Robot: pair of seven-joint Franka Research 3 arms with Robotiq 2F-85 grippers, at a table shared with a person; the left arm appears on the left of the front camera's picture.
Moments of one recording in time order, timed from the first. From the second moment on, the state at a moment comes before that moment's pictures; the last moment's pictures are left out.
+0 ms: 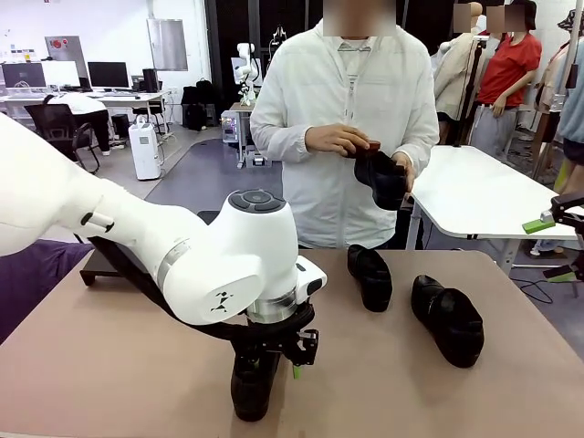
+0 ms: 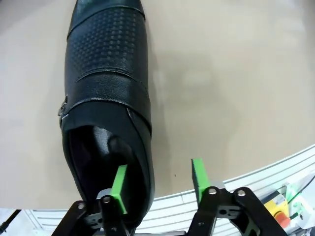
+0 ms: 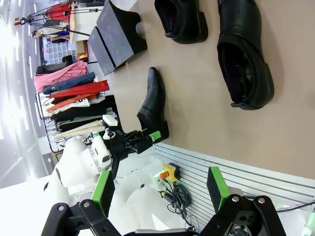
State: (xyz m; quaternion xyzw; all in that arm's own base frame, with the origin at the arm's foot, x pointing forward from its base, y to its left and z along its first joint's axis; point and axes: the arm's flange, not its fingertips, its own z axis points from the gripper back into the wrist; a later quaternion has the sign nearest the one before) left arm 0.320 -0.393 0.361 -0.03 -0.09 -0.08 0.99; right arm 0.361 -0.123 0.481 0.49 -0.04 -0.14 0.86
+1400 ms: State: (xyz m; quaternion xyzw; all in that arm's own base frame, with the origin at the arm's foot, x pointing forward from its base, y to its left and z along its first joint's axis) left arm 0.307 -0.369 0.440 -0.01 -0.10 -0.11 0.99; right arm 0.361 -0.123 0.481 0.49 -0.04 -0.14 0.86
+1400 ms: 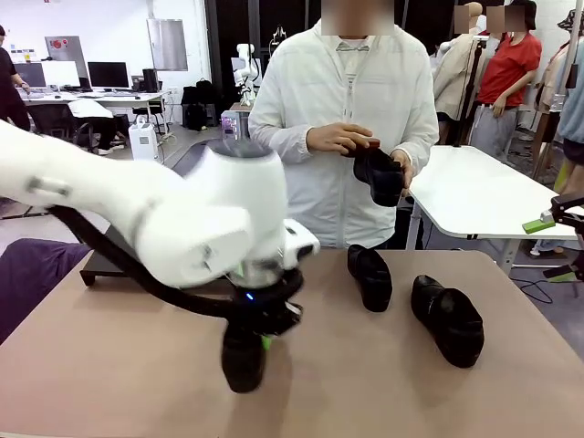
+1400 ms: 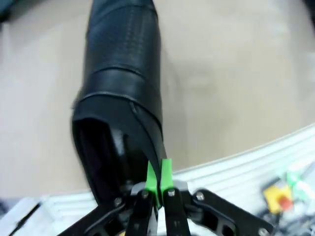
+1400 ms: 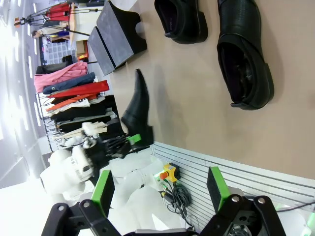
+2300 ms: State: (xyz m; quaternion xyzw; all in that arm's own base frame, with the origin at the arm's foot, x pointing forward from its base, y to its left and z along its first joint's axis) left arm 0.287 0.008 0.509 0.01 -0.09 -0.08 0.99; right arm 0.361 -0.123 0.481 0.49 -0.04 -0.14 0.86
